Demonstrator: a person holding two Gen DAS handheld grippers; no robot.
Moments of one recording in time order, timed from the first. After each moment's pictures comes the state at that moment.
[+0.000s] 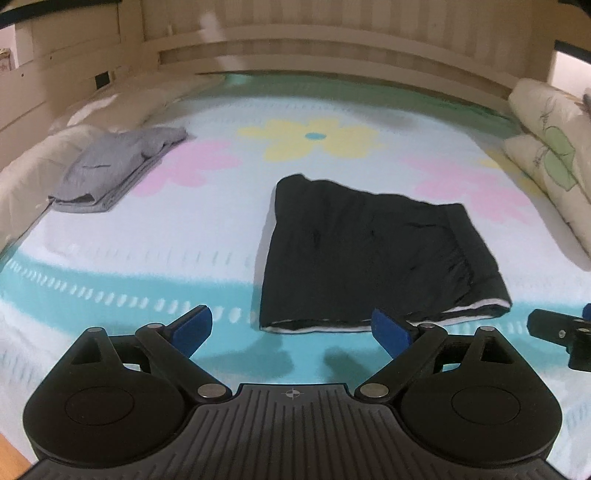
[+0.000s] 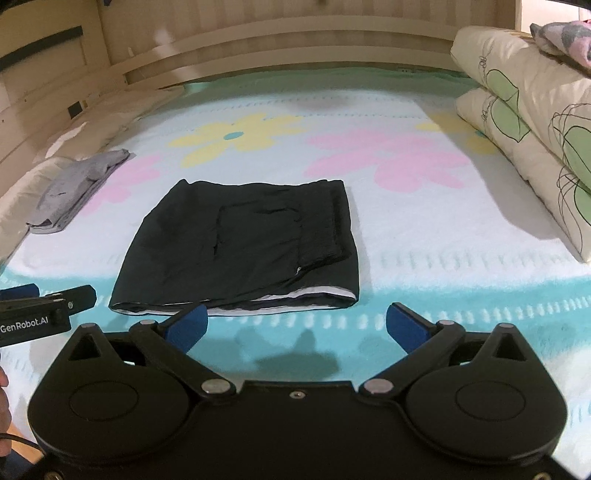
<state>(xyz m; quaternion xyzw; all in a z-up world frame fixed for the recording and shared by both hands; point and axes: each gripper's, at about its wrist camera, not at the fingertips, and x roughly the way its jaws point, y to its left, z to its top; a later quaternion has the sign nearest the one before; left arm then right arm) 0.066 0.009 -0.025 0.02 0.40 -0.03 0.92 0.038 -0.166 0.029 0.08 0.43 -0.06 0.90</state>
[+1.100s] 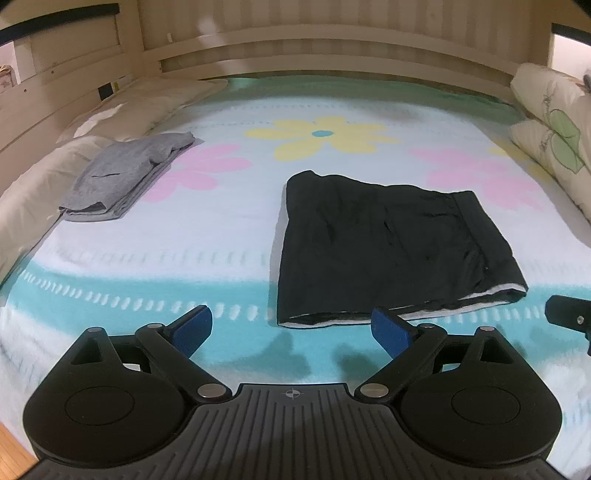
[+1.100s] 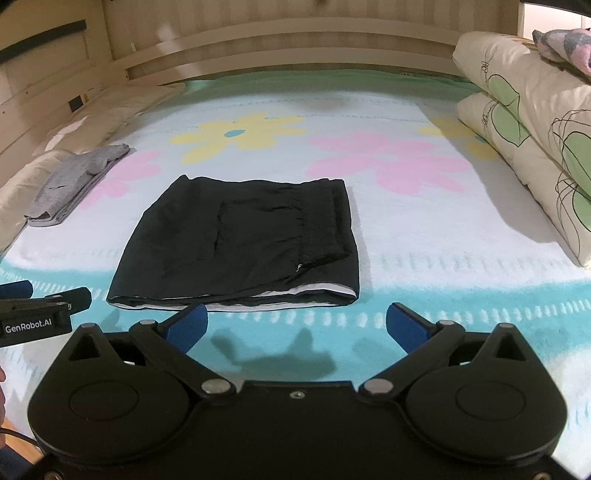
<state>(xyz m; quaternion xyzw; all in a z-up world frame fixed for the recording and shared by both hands) 0.057 0.008 -0.025 0.05 0.39 -0.02 0.92 0.034 -0.160 0.028 0.07 0.43 -0.06 0.90</state>
